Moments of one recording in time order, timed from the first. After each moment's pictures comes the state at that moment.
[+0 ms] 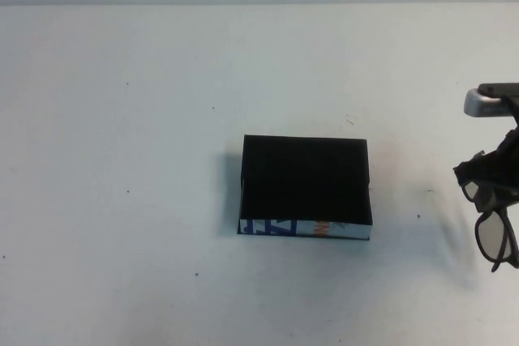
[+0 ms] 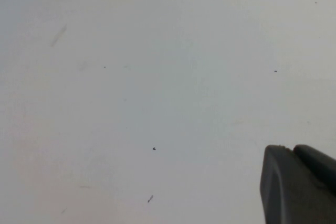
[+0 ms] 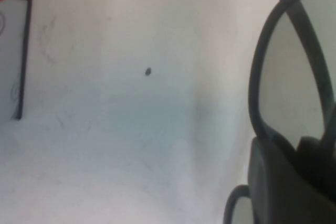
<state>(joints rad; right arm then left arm) 0.11 1.68 -1.14 0.19 0.91 -0.11 -0.06 -0.02 0.02 -0.01 0.36 0.08</state>
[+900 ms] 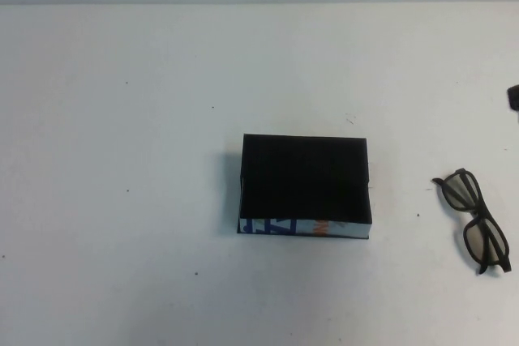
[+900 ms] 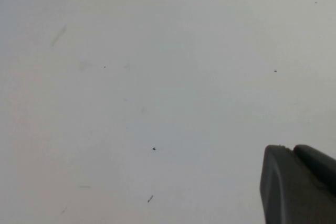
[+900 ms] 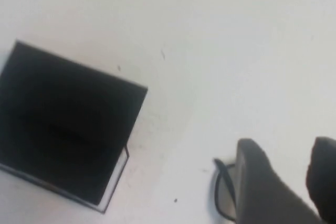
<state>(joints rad) 0.11 1.20 -1.05 0.31 0.69 -0.36 -0.06 -0.02 0.02 -0.01 0.36 0.08</state>
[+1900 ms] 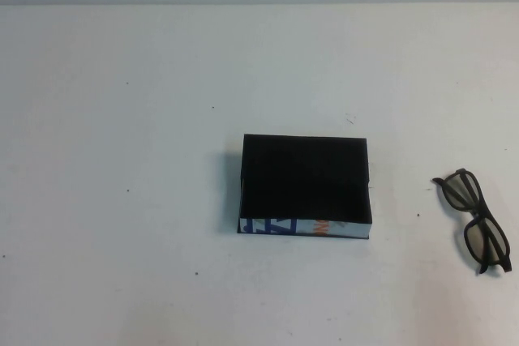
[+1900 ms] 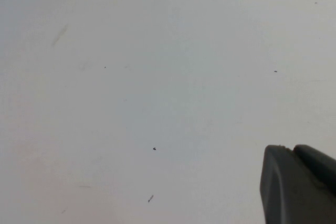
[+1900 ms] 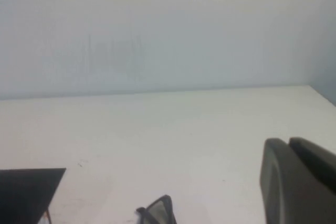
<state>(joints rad) 0.03 0.08 -0.07 0.27 0.03 -0.18 -0.06 -0.02 0.02 -0.01 0.36 0.08</state>
